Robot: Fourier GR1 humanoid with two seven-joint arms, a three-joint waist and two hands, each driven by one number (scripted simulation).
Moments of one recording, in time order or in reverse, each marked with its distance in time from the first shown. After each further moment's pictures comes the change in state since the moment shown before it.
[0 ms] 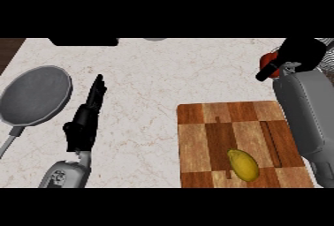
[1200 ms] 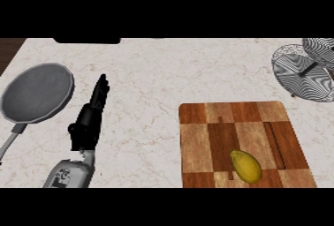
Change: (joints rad) left arm -0.009 -0.031 0.010 0.024 -0.020 -0.014 -0.037; right arm -0.446 -0.108 -0.280 0.069 0.089 0.044 0.062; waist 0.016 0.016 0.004
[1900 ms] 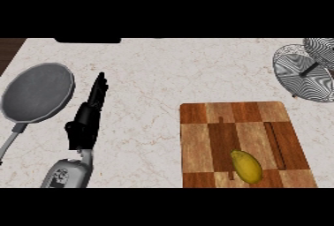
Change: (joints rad) left arm -0.003 -0.003 0.014 -0.027 -0.015 -0.014 0.032; right arm 0.030 -0.173 -0.012 0.310 0.060 -0.187 -0.125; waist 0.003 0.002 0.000
